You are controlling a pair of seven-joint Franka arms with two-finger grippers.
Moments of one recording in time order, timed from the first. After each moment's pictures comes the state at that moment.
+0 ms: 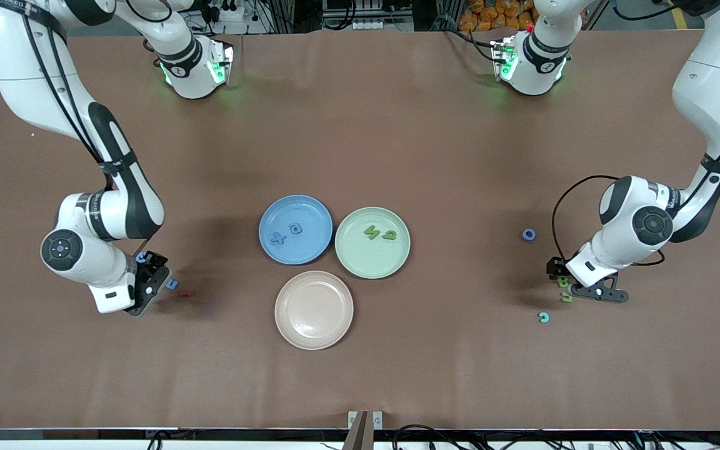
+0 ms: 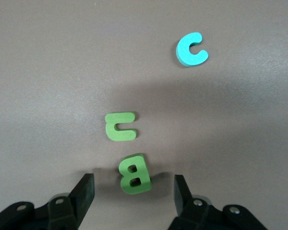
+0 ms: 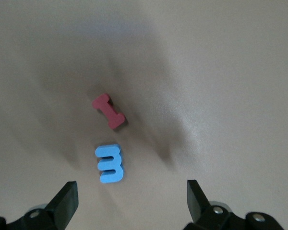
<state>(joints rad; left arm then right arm) 0.54 0.71 -0.59 -1.88 0.61 2.49 -0.23 -0.04 0.65 0.04 -1.73 -0.13 2.38 -0.97</state>
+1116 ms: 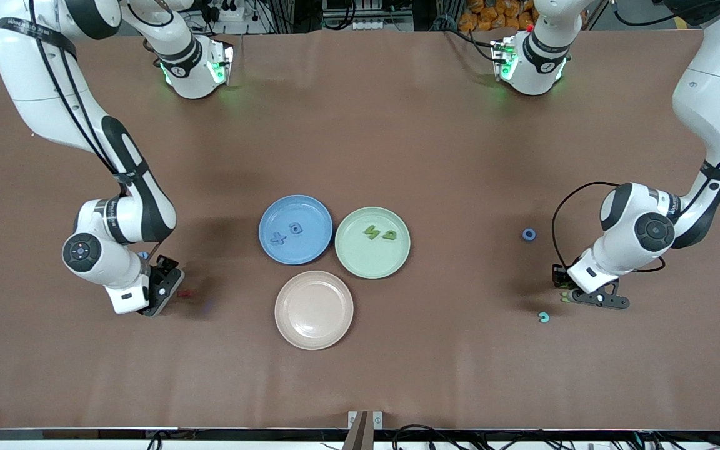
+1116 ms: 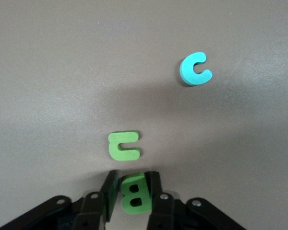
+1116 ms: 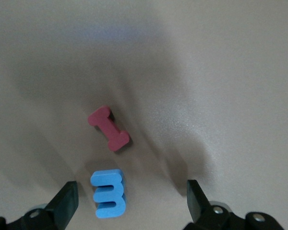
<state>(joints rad) 0.54 0.76 -0.59 -1.83 0.63 2.49 -0.22 -0.03 0.71 0.05 -1.74 -0.13 2.48 -0.98</state>
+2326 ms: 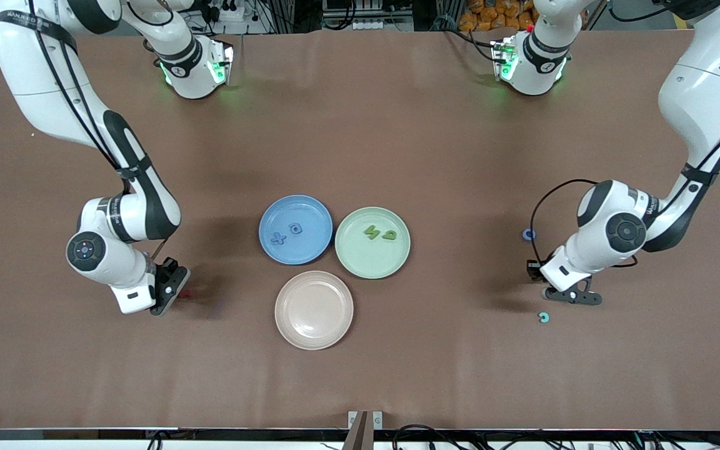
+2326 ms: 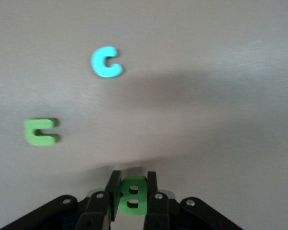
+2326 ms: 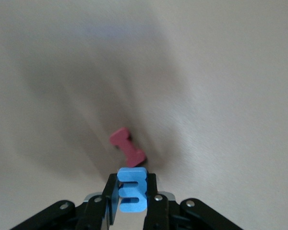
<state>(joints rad) 0.51 0.76 -0.69 -1.82 0.63 2.38 -0.36 -0.03 0.69 0.08 -1.73 -0.13 2.43 -0.97</state>
